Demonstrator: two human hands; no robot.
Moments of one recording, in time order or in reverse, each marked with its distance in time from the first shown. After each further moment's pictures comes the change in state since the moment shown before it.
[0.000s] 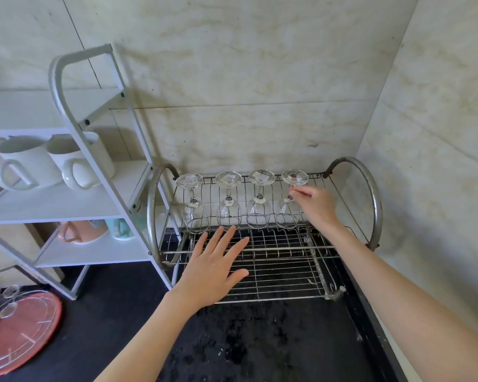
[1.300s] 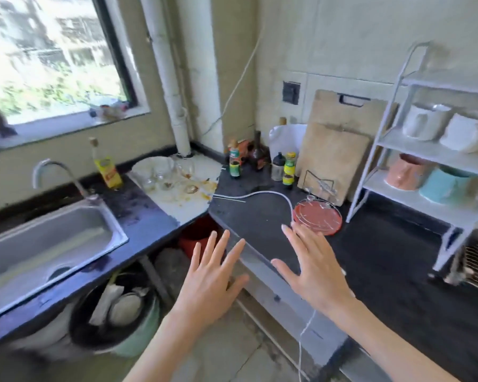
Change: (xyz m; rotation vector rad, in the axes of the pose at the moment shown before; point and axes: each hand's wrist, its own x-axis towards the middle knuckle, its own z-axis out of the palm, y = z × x) left_hand -0.659 -0.127 0.023 -0.075 0.162 -0.930; right_hand -0.543 -0.266 0.311 -0.322 -0.584 -1.026
